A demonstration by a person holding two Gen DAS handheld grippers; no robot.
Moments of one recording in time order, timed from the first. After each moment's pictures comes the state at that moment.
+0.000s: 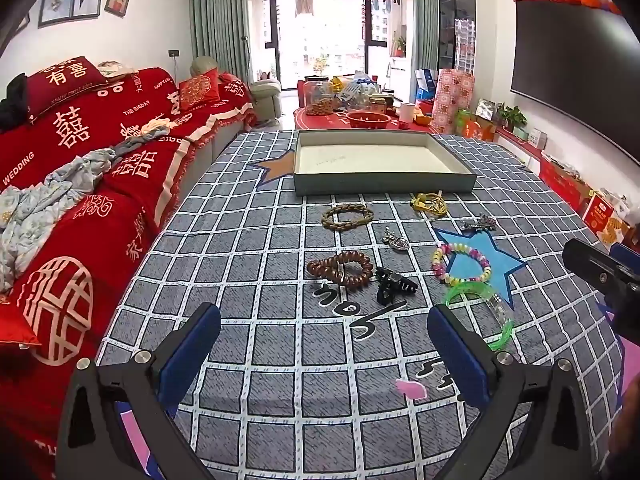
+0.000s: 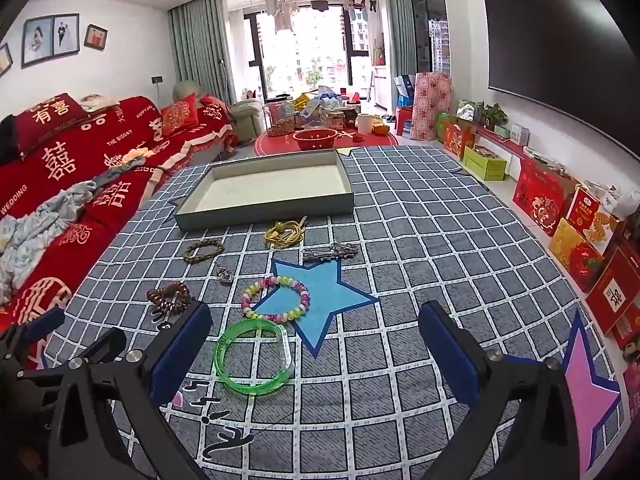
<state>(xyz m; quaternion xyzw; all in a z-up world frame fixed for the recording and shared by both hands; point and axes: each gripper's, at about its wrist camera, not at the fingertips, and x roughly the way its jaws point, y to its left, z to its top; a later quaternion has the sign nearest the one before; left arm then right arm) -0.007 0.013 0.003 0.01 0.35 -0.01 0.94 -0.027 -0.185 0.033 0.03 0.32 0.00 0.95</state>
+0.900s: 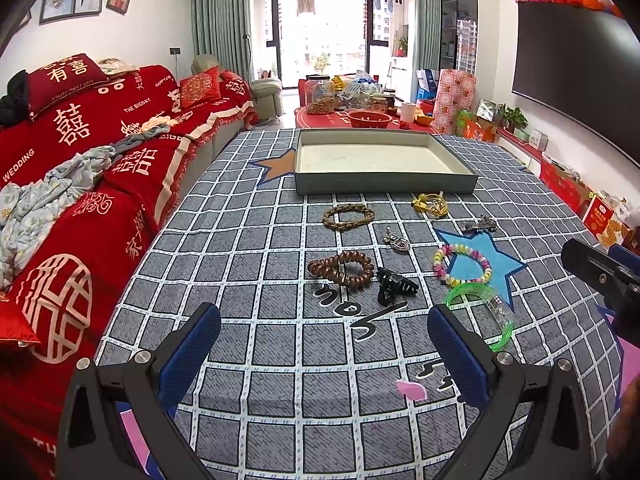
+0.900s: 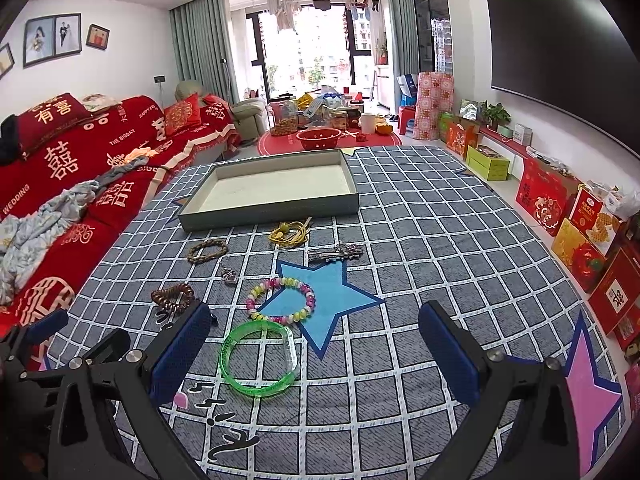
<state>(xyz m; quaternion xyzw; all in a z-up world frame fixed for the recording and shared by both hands) -0.006 0.015 -0.002 0.01 0.35 -0.01 0.94 -0.024 -0.182 0.032 0.03 0.32 0.00 0.95</state>
